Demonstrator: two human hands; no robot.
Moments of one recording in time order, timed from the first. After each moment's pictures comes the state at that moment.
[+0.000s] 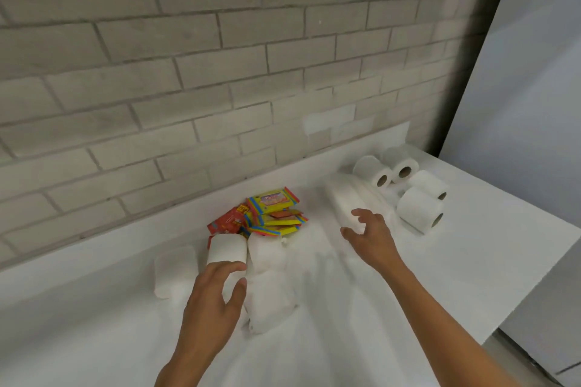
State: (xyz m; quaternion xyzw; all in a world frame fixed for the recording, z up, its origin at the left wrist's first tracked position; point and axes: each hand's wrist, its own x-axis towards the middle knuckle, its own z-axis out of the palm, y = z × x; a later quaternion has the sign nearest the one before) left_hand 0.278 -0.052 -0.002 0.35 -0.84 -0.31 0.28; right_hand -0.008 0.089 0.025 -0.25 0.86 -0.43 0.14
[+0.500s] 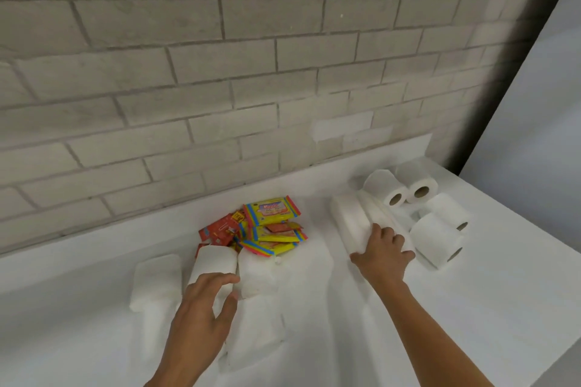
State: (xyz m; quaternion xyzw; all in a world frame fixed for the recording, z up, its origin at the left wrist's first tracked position) left_hand 0.236 -0.074 -0.014 0.39 -0.83 -0.28 0.28; right_hand -0.083 0.043 -0.016 -0.23 0.97 -0.09 0.03
